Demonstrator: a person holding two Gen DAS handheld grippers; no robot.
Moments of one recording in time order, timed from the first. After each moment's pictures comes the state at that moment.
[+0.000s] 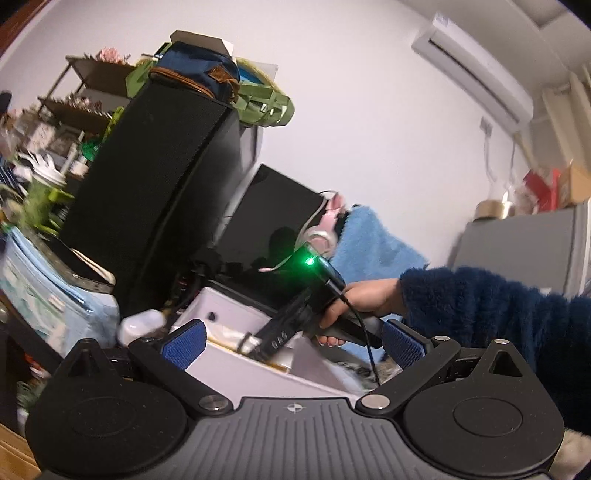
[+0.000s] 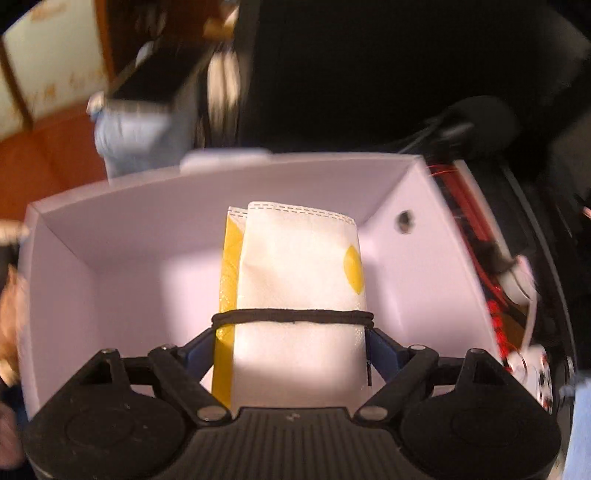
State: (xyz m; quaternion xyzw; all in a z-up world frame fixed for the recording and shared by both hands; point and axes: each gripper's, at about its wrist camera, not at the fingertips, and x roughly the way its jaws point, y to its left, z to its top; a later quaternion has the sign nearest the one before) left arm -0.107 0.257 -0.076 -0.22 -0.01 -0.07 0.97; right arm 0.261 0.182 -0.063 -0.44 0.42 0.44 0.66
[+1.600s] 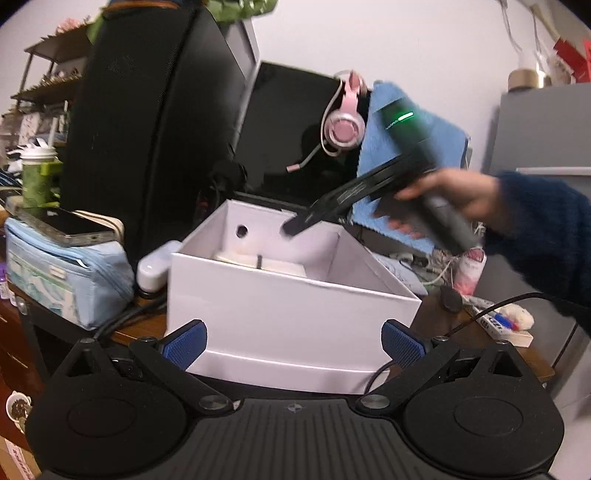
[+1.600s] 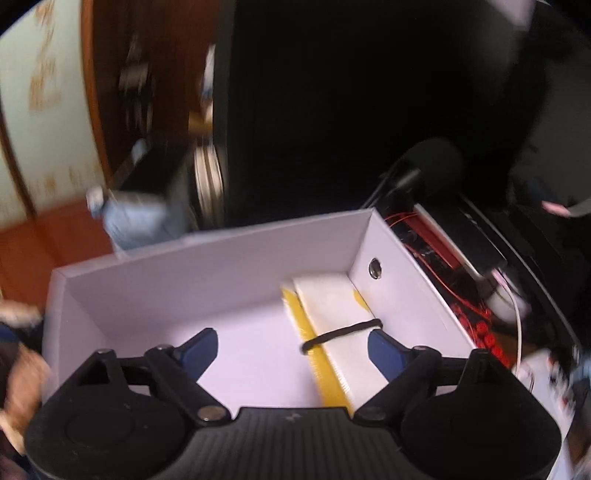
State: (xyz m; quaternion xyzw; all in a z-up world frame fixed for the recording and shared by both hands) left arm -0.043 0.213 -0.076 -0.11 0.18 -0.04 0.98; right arm 0.235 0.042 -0.031 -0.27 0.34 0.48 0.76
